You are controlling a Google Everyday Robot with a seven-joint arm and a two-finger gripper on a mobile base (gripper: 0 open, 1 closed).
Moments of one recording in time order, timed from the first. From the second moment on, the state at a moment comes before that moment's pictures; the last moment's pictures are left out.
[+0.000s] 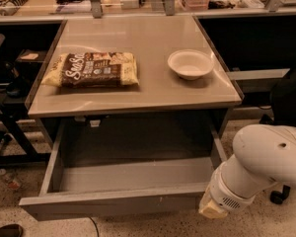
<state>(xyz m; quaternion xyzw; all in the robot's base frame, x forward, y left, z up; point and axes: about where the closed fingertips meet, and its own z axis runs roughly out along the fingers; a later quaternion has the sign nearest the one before) 0.336 -0.156 0.660 -0.55 0.82 0.12 0.06</state>
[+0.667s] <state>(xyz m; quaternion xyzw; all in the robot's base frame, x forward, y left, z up) 0.336 -0.156 0.660 -0.55 0.82 0.12 0.06</state>
